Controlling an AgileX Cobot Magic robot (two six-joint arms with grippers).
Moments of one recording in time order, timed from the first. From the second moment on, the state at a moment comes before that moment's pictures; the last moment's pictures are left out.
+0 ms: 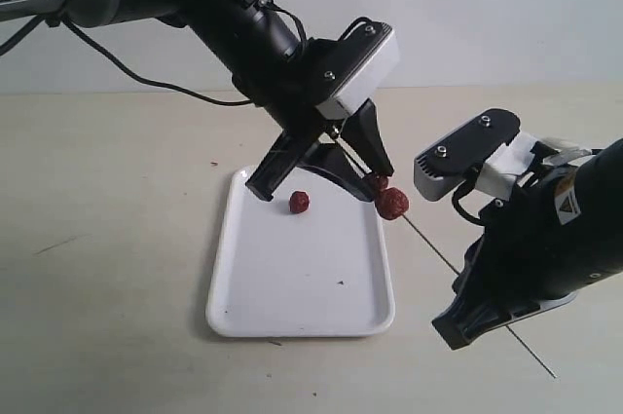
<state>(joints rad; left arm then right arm) -0.60 2.14 -1.82 -0.75 1.21 2.07 0.45 1.31 -0.71 0.06 0.66 -0.12</state>
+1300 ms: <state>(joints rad) -0.53 1.97 -1.82 -0.71 1.13 1.63 0.45 1.27 -0.71 -0.13 0.78 0.13</state>
